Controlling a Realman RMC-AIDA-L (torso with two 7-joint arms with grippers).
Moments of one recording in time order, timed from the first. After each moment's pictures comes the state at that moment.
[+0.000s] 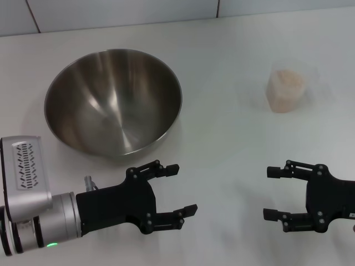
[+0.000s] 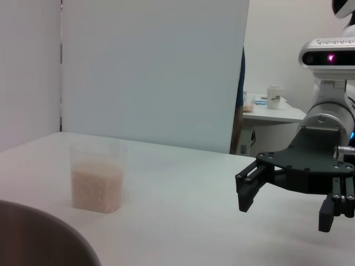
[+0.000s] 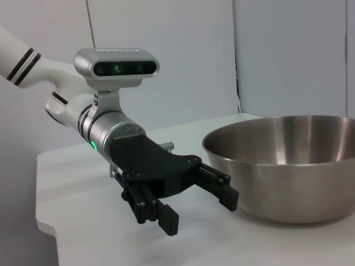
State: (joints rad) left arm -0.36 -2.05 1.78 0.49 1.06 1.28 -0.87; right arm 0.22 1.96 -0.94 -0.45 -1.73 -1.68 0.85
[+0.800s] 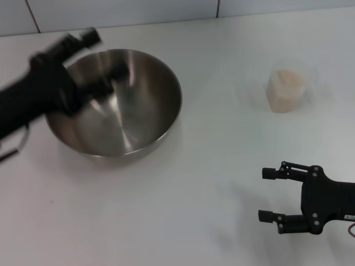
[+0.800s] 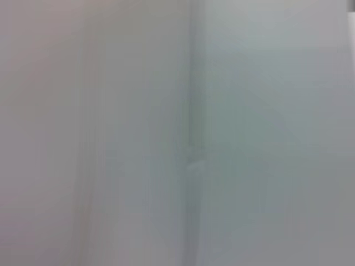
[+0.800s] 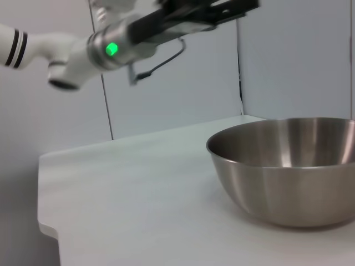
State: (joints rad) left arm -0.20 -2.06 1.36 0.93 1.05 1.38 -1.25; right arm 0.22 1.98 -0.94 -0.46 -1.73 -1.68 0.84
